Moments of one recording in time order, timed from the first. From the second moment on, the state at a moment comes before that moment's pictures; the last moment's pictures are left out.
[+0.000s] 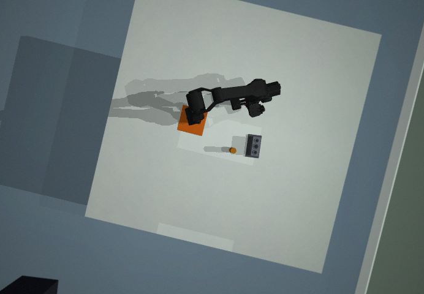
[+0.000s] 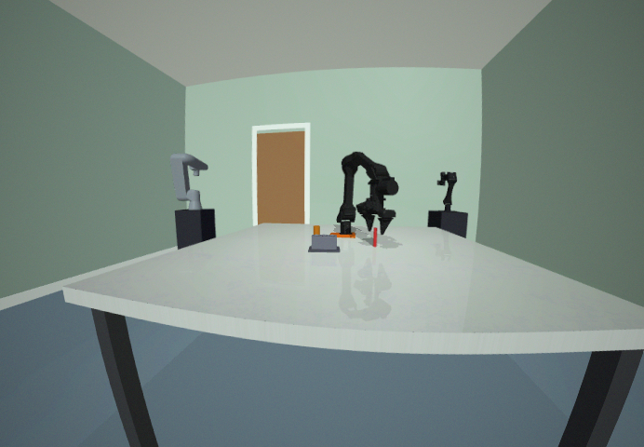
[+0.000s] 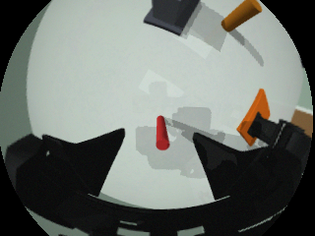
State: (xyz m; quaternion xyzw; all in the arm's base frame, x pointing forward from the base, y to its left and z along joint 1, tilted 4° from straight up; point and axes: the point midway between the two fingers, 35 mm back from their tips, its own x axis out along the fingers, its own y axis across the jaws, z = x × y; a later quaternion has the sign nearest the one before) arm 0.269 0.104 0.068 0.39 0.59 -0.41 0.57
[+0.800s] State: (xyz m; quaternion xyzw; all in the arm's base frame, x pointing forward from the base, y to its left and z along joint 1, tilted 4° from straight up) arm 0.265 0.103 0.050 0.39 0.59 -0.42 0.57
